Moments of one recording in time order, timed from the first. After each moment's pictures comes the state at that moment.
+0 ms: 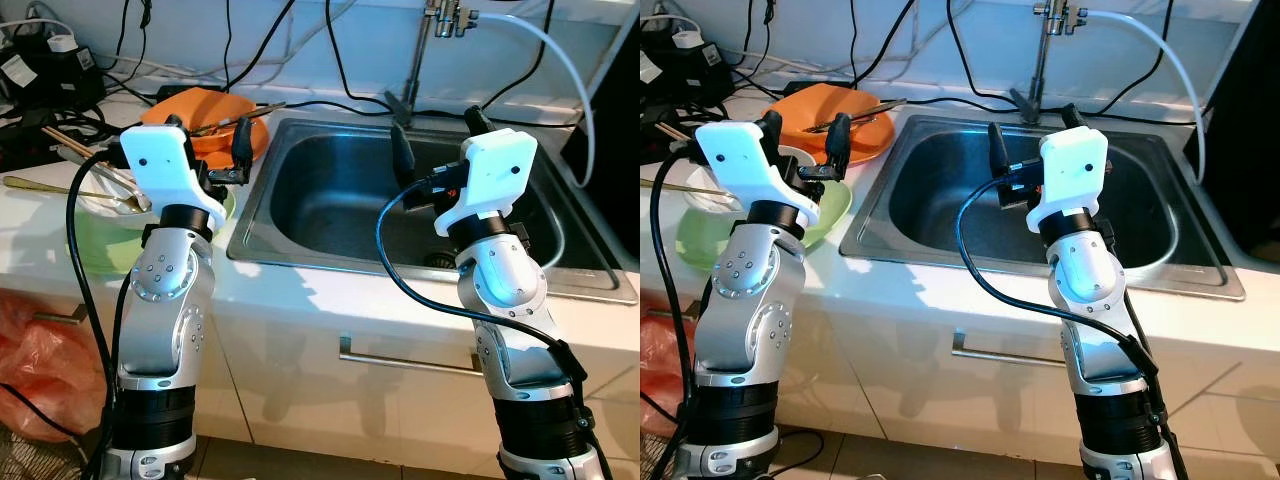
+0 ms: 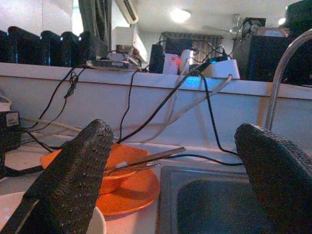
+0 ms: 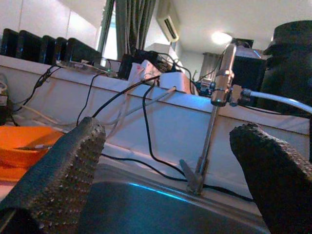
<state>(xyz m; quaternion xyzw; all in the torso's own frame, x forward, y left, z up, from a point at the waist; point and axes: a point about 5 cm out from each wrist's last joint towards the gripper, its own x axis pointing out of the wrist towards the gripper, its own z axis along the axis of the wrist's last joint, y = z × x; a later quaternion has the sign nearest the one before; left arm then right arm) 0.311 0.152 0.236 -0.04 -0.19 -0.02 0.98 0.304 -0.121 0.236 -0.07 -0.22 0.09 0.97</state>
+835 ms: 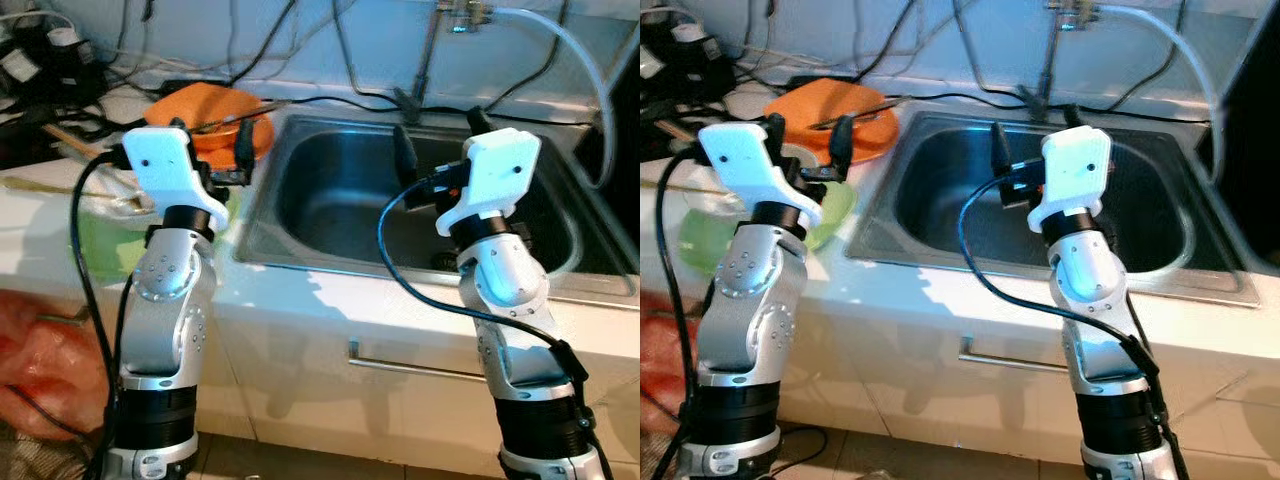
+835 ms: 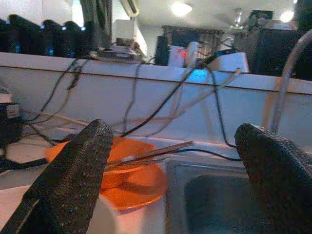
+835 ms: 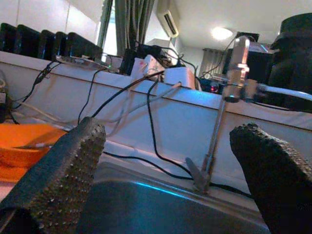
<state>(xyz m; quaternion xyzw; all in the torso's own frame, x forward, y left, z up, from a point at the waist) 0.312 0.148 0.234 -0.04 -0.19 -0.03 0.98 0.305 -0.125 0.237 -0.06 -0.22 0.08 0.97</state>
